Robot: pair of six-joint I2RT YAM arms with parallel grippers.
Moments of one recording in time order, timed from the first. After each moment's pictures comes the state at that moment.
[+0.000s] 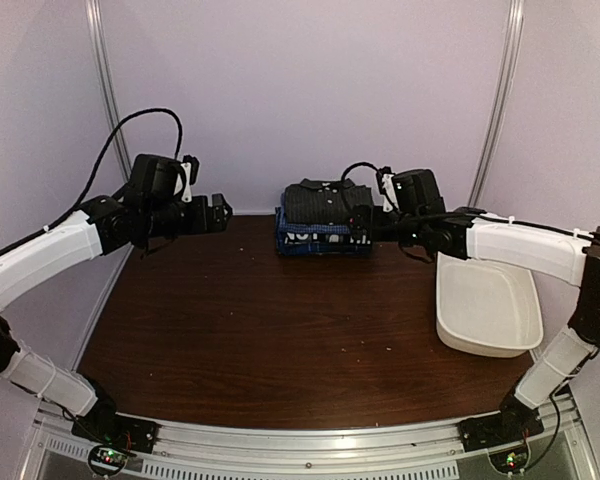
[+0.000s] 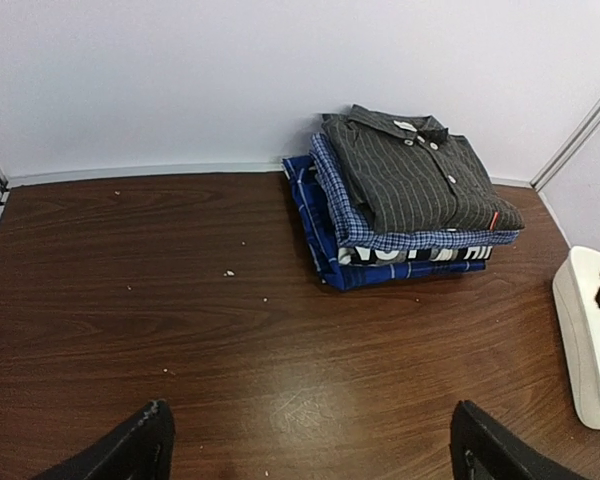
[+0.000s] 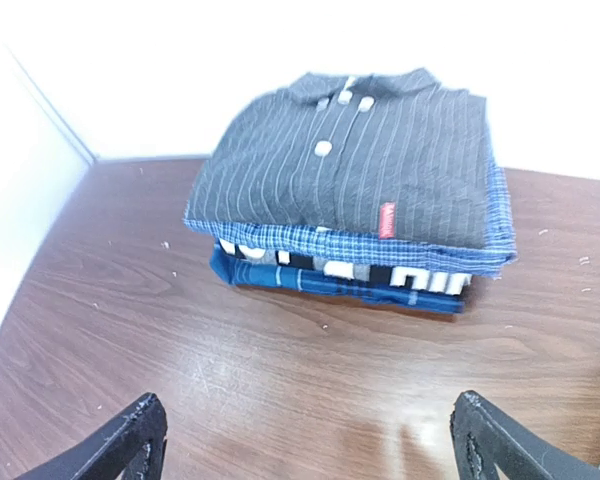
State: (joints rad) left arm -0.60 1.36 1.24 -0.41 -0.21 -0.40; right arm 0.64 1.64 1.28 -0.16 0.18 0.41
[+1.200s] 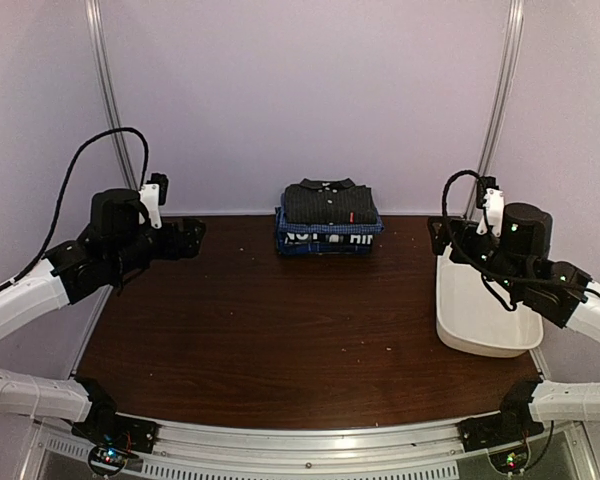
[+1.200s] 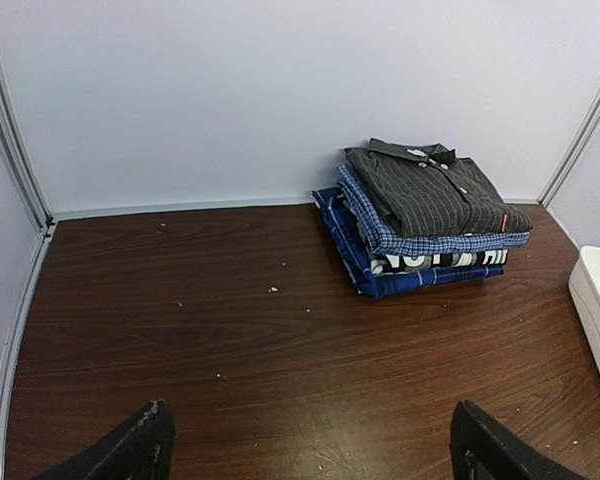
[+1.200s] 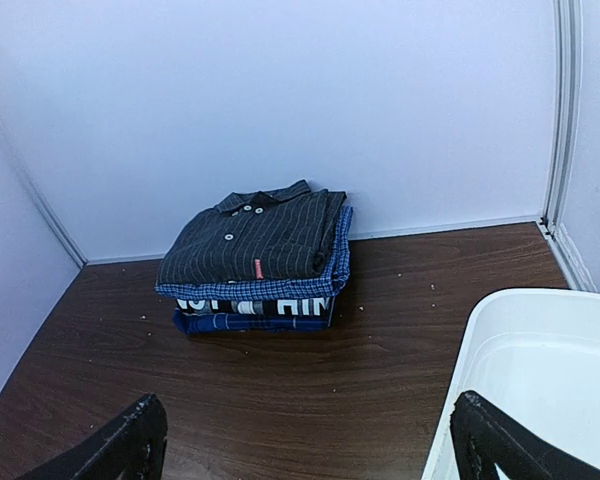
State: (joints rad) left arm -0.60 1.04 0.89 -0.23 -0.28 -0.29; right arm 0.64 0.84 0.79 -0.18 0.42 0.37
